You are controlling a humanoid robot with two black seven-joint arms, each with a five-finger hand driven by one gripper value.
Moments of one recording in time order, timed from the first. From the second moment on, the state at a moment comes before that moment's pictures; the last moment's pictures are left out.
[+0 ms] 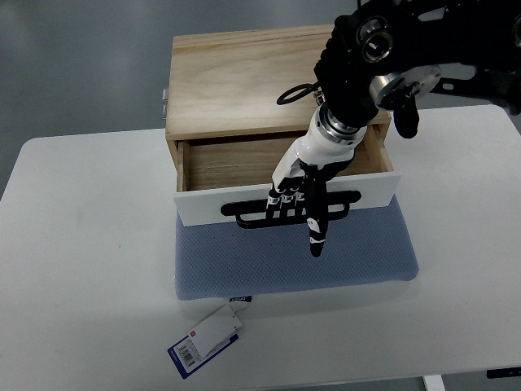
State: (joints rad) left arm -0.08 0.00 -0.09 -0.29 0.01 -0.03 0.05; right arm 1.97 -0.31 -0.41 1.44 -0.06 0.61 -0.61
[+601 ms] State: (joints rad) left arm -0.08 0.00 -0.08 -0.29 0.01 -0.03 0.05; right arm 2.03 -0.32 -0.41 1.47 0.05 0.61 -0.61
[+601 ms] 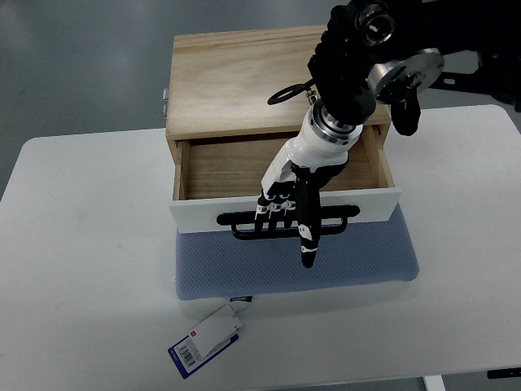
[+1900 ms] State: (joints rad) left arm -0.08 0.00 -0.08 -0.29 0.01 -0.03 0.05; right arm 1.39 -0.55 0.64 0.71 0.03 0.45 -0.38
